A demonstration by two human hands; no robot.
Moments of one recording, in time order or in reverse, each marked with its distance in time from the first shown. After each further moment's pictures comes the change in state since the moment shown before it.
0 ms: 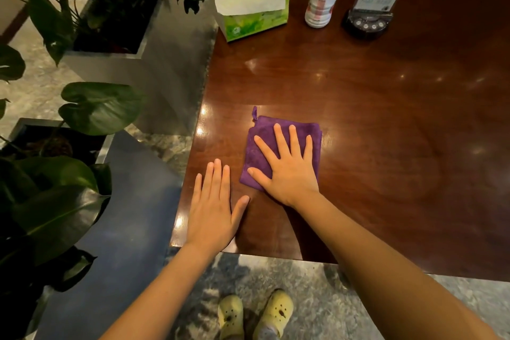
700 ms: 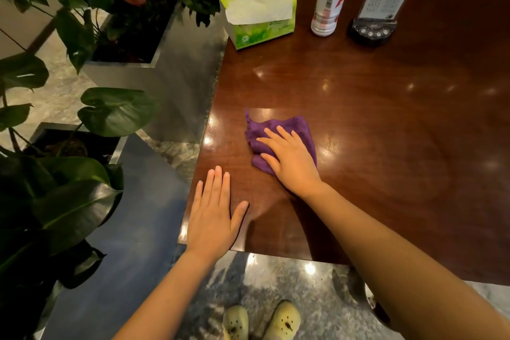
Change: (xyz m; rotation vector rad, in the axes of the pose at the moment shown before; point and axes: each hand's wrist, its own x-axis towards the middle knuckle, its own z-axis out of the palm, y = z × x) left_hand -0.018 -0.008 0.001 -0.043 0.024 -0.054; right_hand 0.015 0.001 -0.021 0.315 0.060 -0.177
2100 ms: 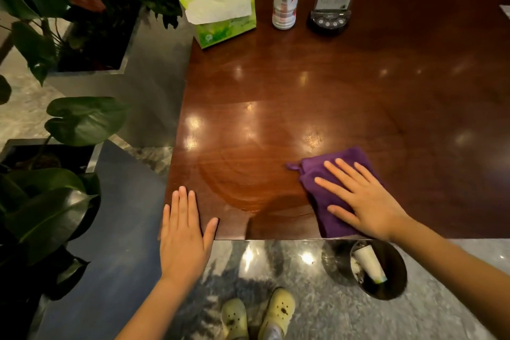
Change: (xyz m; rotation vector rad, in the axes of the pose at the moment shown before) left_hand -0.047 -0.001 0.003 0.054 -0.014 -0.076; right_hand -0.178 0.099 -0.063 -0.369 -0.235 0.020
